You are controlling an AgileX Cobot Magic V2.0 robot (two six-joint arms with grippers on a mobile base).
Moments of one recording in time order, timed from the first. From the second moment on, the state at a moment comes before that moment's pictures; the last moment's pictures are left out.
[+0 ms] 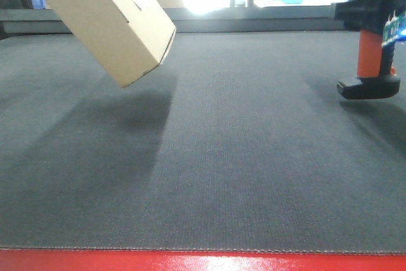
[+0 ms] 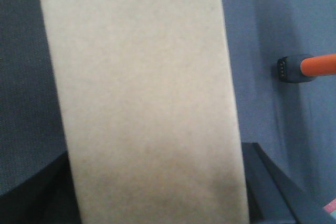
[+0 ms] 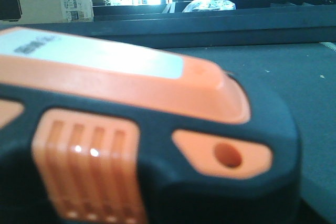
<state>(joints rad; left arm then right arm) -0.08 1.86 -1.83 -0.55 1.23 0.05 0.09 1.73 -0.71 0.33 -0.88 -0.14</state>
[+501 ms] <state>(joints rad) -0.08 1.86 -1.83 -0.55 1.23 0.05 0.09 1.74 -0.71 0.28 -0.86 -0.14</state>
